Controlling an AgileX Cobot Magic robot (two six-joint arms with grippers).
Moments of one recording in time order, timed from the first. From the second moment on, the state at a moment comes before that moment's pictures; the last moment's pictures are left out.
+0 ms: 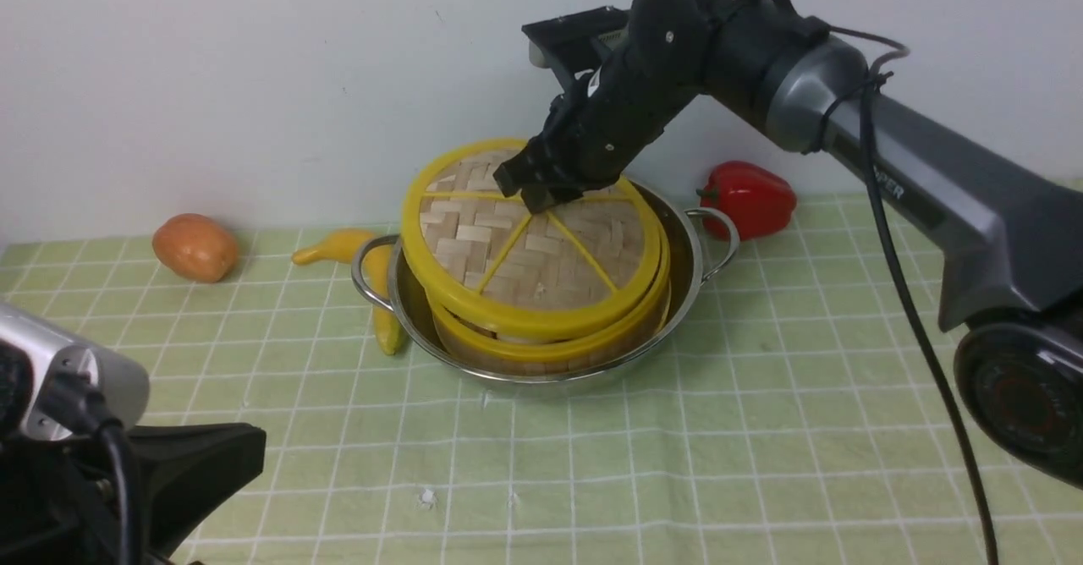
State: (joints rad) right arm 0.53 2.40 -2.41 0.25 1.16 -0.03; left arm -0.22 0.64 -0.65 -0.49 0.76 0.40
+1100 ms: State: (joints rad) right arm 0.53 2.40 -2.45 0.18 1.24 -0.01; left arm -0.22 0.64 -0.65 -0.49 0.76 0.40
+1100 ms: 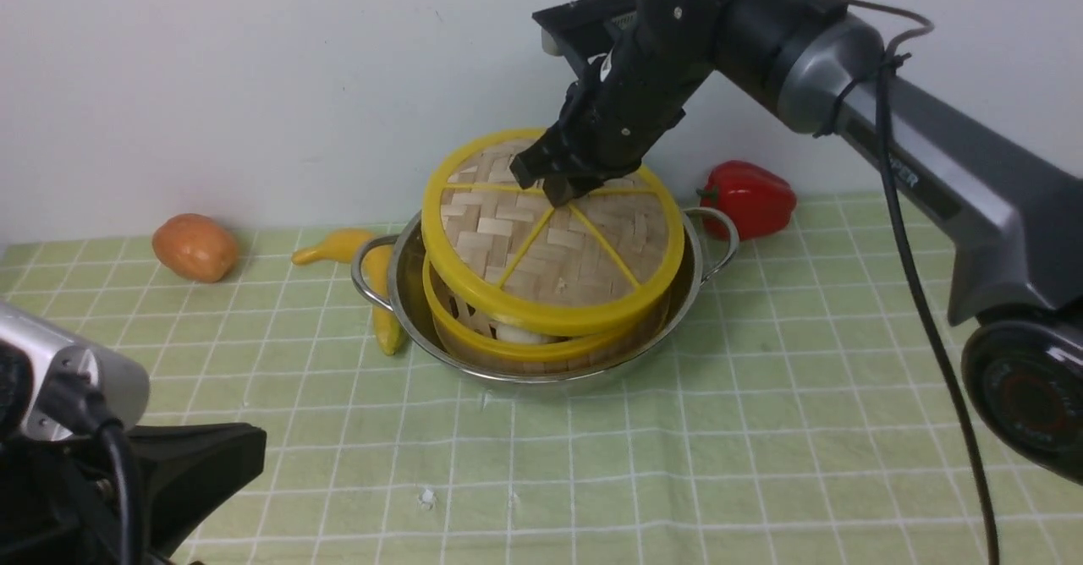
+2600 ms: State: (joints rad) right arm 0.53 2.48 -2.46 0.27 1.16 -0.07; left arm -0.22 0.64 -0.65 -0.49 0.76 0.40
